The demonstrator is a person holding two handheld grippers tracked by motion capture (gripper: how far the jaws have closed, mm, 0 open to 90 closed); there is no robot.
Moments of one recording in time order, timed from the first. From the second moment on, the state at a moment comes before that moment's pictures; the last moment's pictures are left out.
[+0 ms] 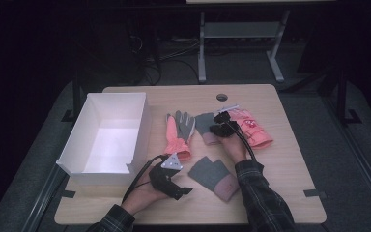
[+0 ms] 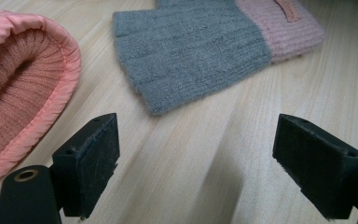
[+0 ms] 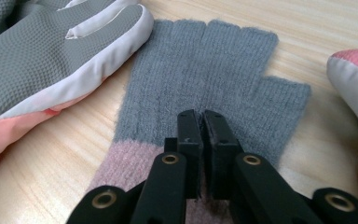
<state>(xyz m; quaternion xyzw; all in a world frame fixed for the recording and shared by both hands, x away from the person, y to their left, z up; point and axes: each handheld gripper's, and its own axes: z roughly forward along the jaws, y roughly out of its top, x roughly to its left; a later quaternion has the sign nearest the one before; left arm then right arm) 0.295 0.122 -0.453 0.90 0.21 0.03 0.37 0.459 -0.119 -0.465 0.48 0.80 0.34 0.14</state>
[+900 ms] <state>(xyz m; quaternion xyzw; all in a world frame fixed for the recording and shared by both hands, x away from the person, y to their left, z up) 0.298 0.124 -0.456 0.90 0.21 0.03 0.37 0.411 -0.176 -0.427 0.42 0.81 0.40 0.10</state>
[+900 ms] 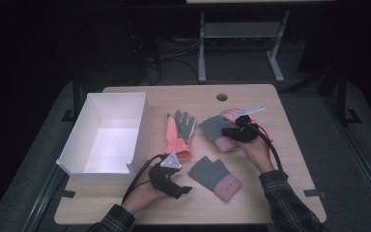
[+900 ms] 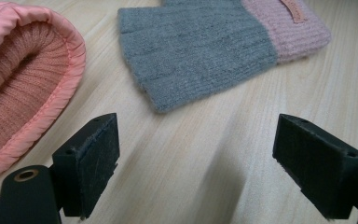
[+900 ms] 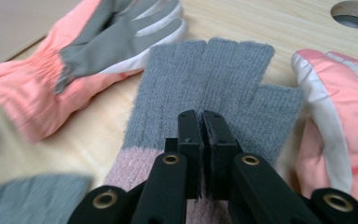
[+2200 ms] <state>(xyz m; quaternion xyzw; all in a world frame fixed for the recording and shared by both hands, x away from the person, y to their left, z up) 0.298 0.128 -0.456 0.90 0.22 0.03 0.37 0.295 -0.179 -0.425 0.31 0.85 0.42 0.03</state>
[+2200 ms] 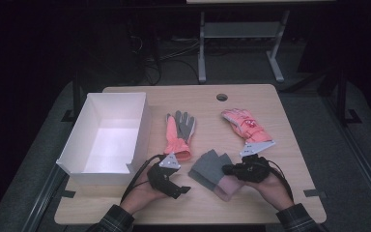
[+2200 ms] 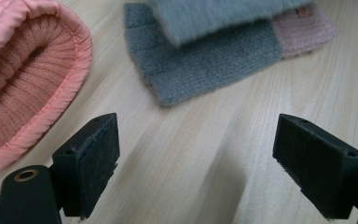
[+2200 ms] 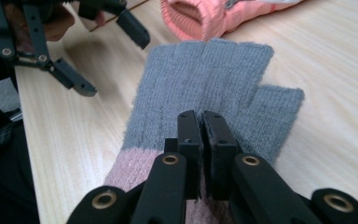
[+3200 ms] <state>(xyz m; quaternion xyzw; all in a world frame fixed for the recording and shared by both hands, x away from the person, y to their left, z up) 0.296 0.125 -0.457 0.91 0.22 0.03 0.36 0.300 -0.159 -0.449 0.31 0.87 0.38 0.01</state>
